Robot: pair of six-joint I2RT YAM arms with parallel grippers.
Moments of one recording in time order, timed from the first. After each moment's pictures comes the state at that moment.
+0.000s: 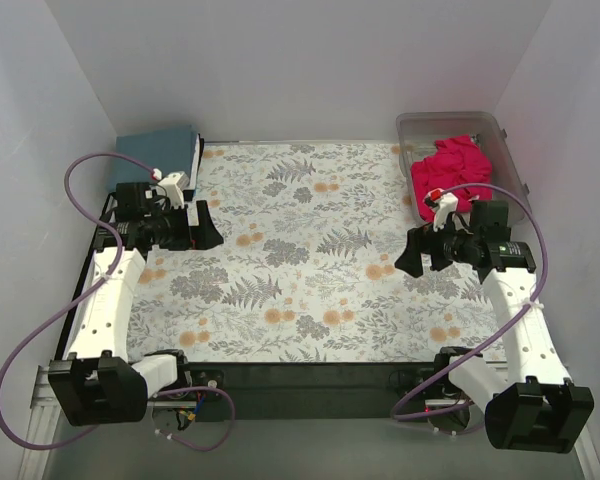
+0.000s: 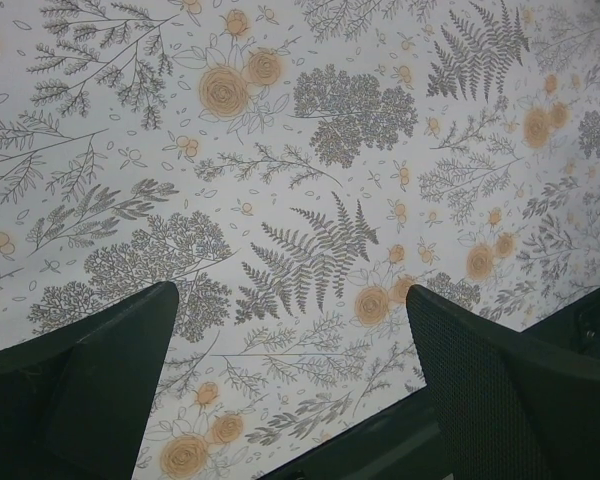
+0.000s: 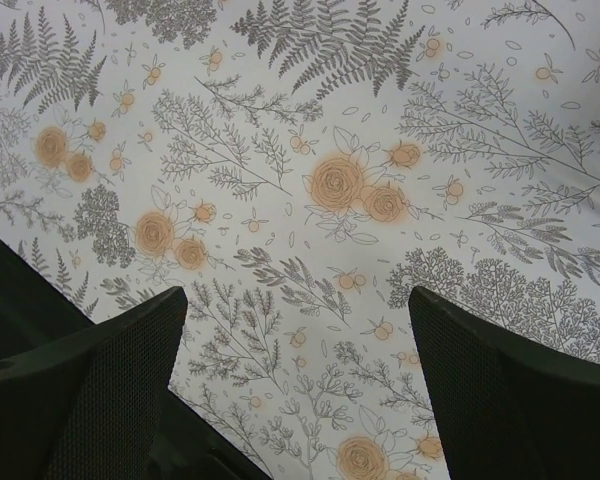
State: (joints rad) left arm 0.06 1.14 1.08 -0.78 0.52 -0.03; right arm -0.02 0.98 0.90 -0.79 -0.66 -0.28
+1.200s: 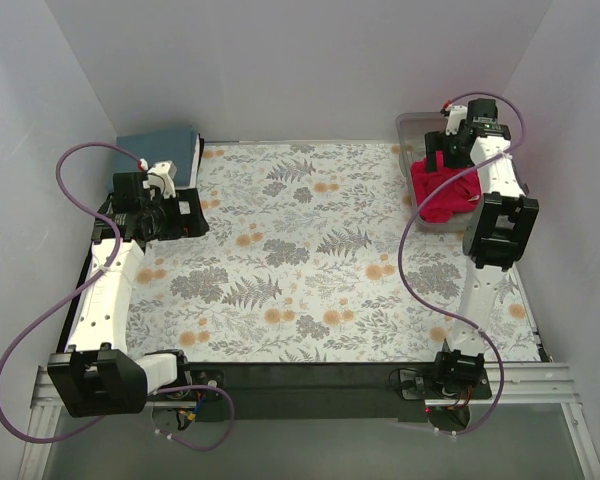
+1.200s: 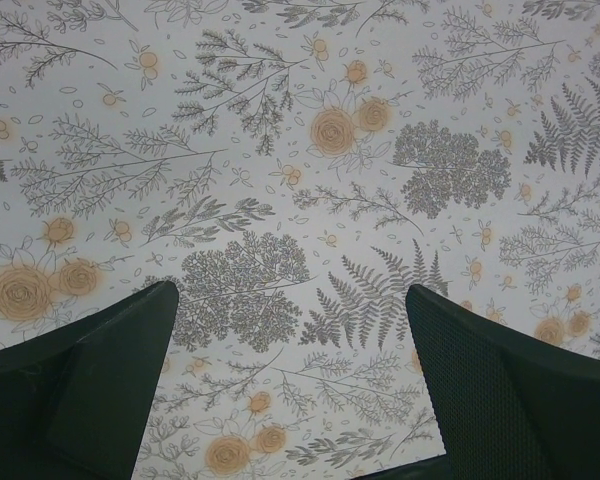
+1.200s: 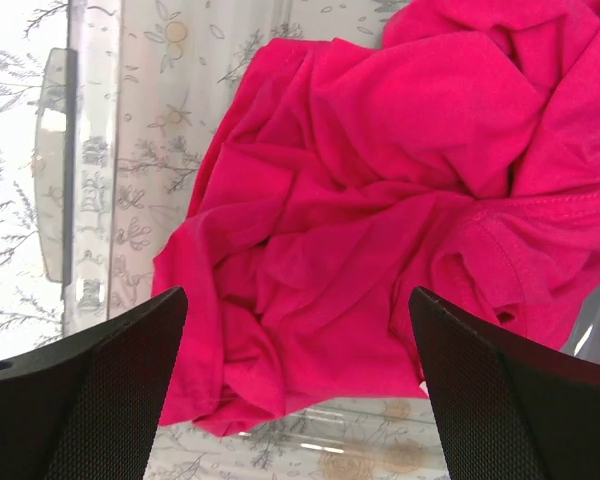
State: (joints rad) left arm 0.06 1.19 1.15 -0.77 0.28 -0.07; right arm -0.13 2.27 2.15 -0.81 -0.23 -0.25
